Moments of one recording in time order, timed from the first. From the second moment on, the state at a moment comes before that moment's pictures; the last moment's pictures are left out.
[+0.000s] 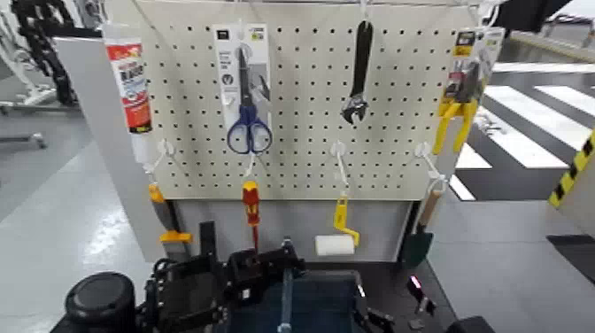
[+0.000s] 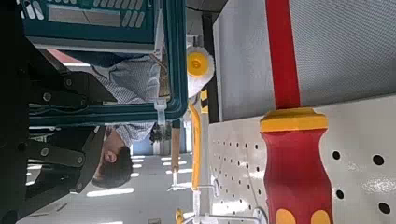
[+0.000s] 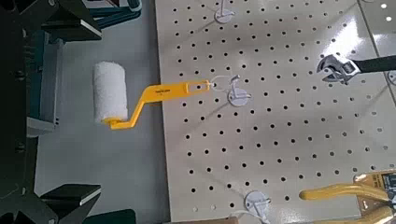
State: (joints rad) left arm -0.36 0.32 -0.27 -1.25 1.73 1.05 -0.15; right arm 0.33 -0.10 0.19 -1.74 -0.16 -0.24 0.06
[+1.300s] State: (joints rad) left arm -0.35 0.29 -0.29 -1.24 1.66 0.97 -0.23; right arm 0.33 -0.10 0.18 -1.74 -0.17 -0.24 0.06
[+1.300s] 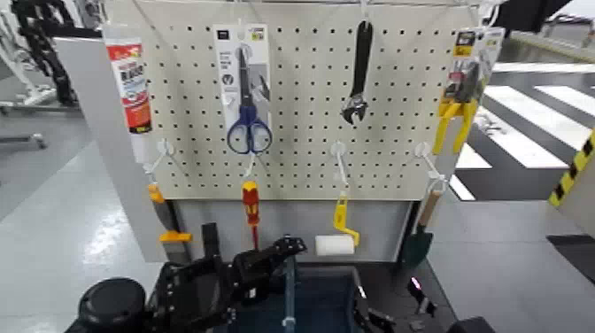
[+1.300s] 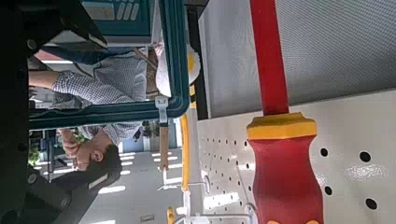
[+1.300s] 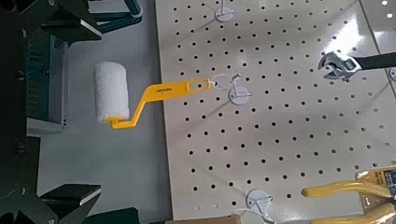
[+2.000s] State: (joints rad) left arm -0.21 0.26 -0.15 -1.49 1.39 0.91 -0.19; right arm 0.34 -0.10 0.18 -1.74 -0.17 -0.23 0.06
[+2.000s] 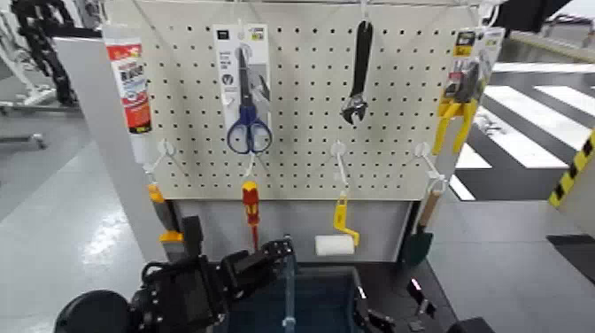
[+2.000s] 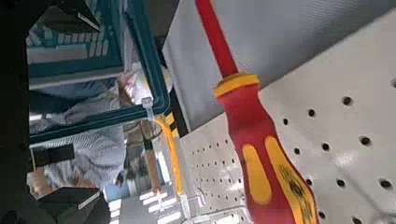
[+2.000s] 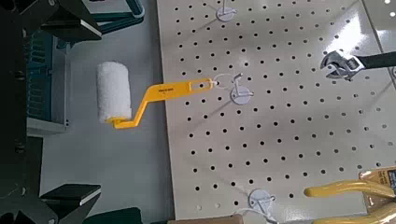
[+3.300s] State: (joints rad) left arm 0.27 0.15 -0.02 -1.92 0.37 0.22 -0.13; right arm 0.34 -0.10 0.17 -1.75 -0.17 -0.24 0.07
